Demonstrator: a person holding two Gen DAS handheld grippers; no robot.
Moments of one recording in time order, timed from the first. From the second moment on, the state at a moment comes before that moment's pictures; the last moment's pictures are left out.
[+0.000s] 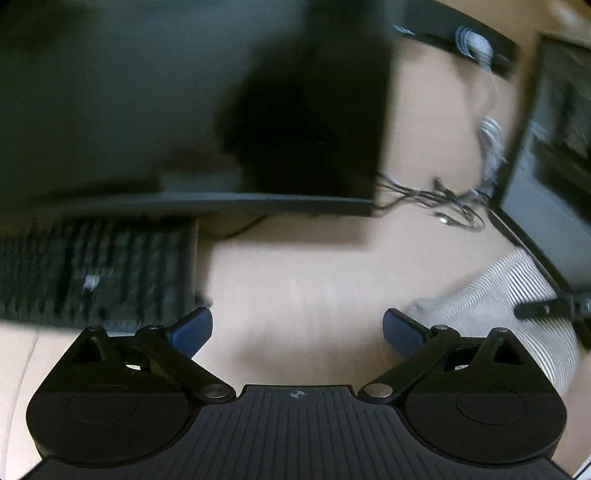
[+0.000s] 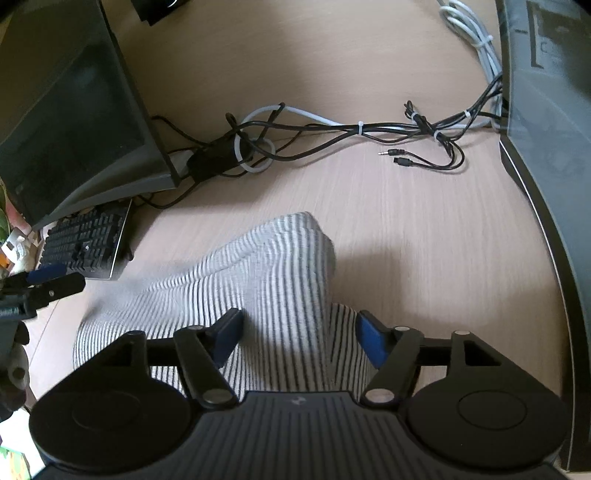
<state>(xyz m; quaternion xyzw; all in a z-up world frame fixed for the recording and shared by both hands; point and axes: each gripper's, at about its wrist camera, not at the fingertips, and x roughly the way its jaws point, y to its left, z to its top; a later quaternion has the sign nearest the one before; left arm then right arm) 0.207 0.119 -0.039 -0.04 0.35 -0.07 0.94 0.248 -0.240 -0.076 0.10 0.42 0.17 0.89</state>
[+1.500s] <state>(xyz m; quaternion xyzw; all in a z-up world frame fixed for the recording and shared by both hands) 0.213 0.043 -0.052 -0.10 0.38 -0.32 0.86 0.234 -0.197 -0.031 -0.13 0.34 0.28 0.89</state>
